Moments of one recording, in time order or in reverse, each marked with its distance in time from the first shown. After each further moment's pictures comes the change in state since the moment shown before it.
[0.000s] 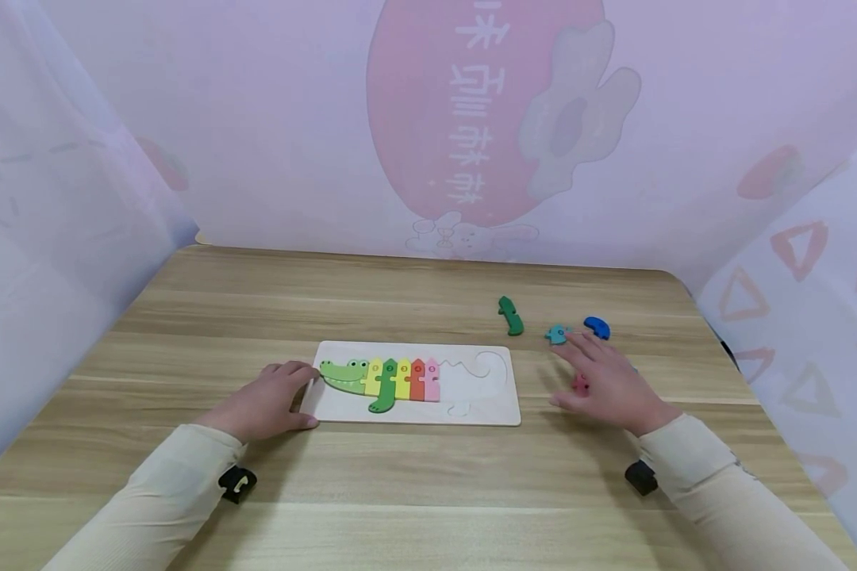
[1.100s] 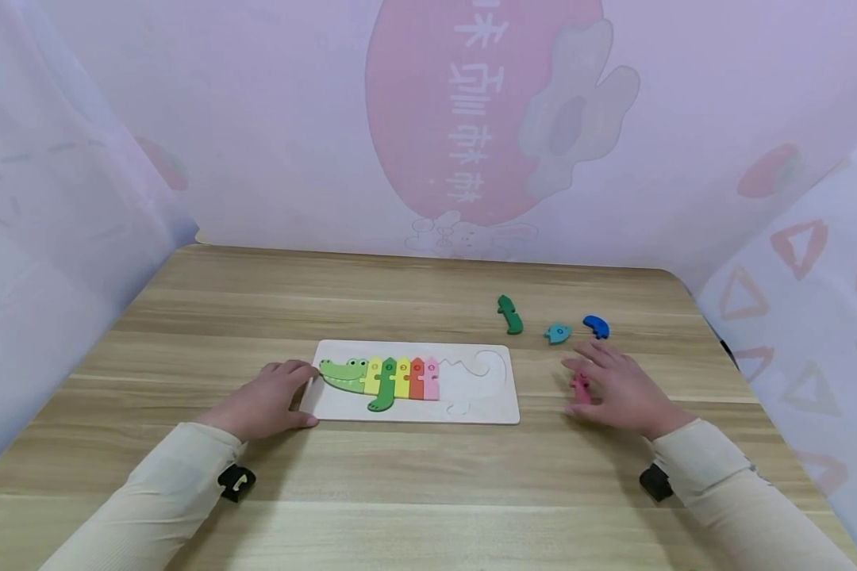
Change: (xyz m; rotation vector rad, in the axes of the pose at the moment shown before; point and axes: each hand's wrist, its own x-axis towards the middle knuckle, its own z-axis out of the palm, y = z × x) left_hand -0.001 0.001 -0.002 -0.004 -0.001 0.007; right_hand -0.016 0.016 0.002 -0.036 -0.072 0.019
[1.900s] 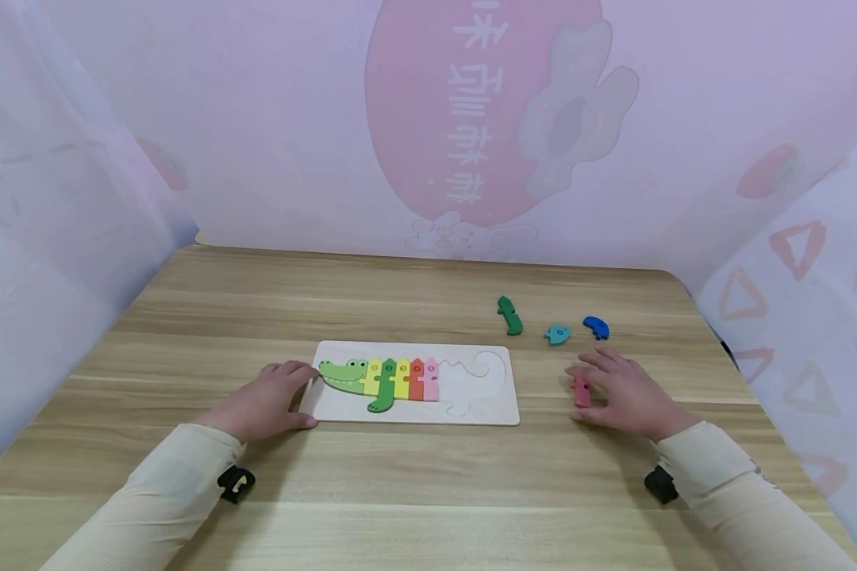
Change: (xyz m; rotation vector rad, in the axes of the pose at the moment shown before) left_hand 0.001 -0.001 0.002 -0.003 -0.002 0.001; right_hand -0.006 0.006 0.000 -0.002 -0.050 0.017
